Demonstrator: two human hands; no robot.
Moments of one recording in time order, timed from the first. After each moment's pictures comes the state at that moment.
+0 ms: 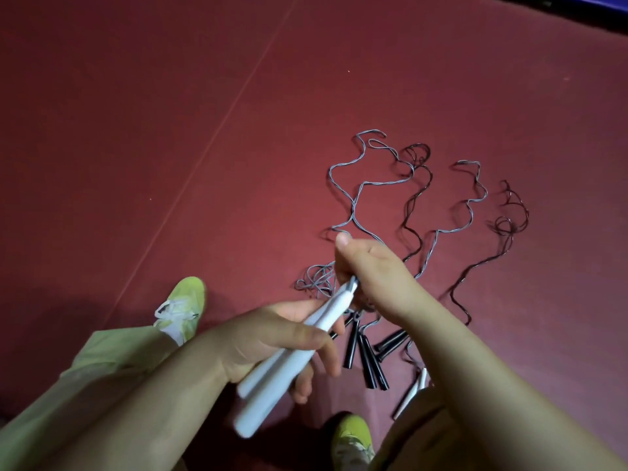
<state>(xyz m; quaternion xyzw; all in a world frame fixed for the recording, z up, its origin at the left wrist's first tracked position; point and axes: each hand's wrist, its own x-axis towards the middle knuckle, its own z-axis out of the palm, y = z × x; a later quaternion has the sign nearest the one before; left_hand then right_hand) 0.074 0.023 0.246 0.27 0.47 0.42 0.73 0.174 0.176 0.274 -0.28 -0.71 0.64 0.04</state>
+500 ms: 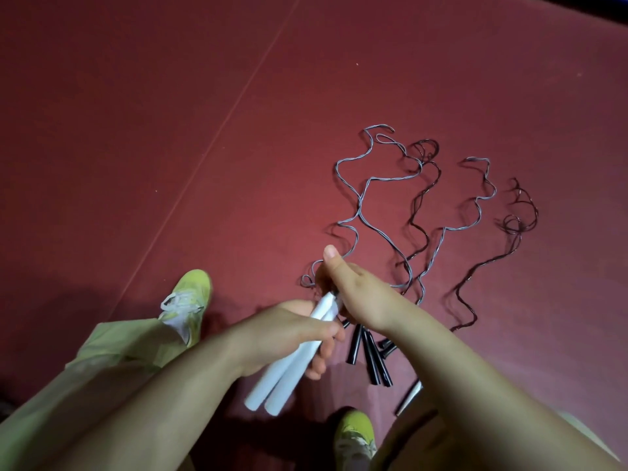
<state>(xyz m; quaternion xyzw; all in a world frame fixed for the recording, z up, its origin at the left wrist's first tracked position) 0.089 0.026 0.250 0.17 0.54 0.46 0.68 0.166 0.156 0.262 -0.27 -0.80 0.53 -0.10</state>
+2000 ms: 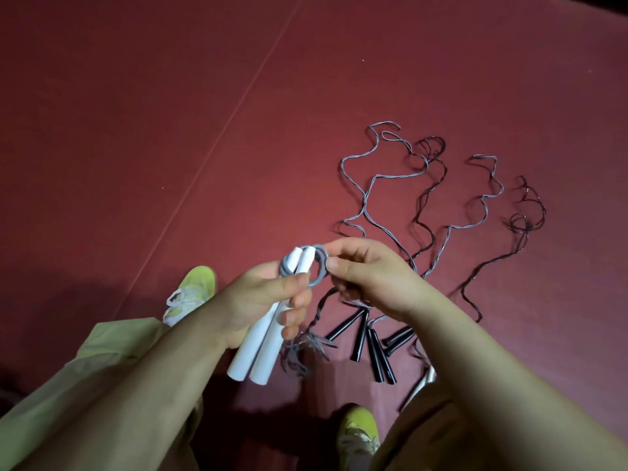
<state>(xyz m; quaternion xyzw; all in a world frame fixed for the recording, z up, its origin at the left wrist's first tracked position) 0.052 0.020 0.248 0.12 0.45 0.60 0.66 0.165 0.174 0.255 -0.21 -0.63 0.75 -0.04</state>
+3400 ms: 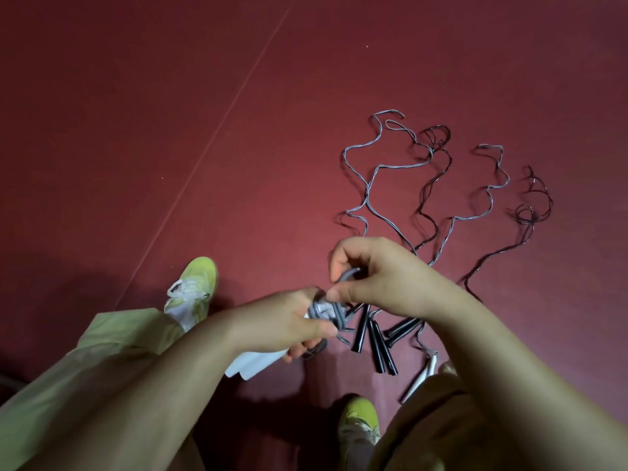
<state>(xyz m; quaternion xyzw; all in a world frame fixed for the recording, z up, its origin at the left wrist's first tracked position) 0.080 0.026 0.230 0.33 0.64 0.32 0.62 0.176 0.177 0.277 -0.15 -0.83 0.54 -0.08</state>
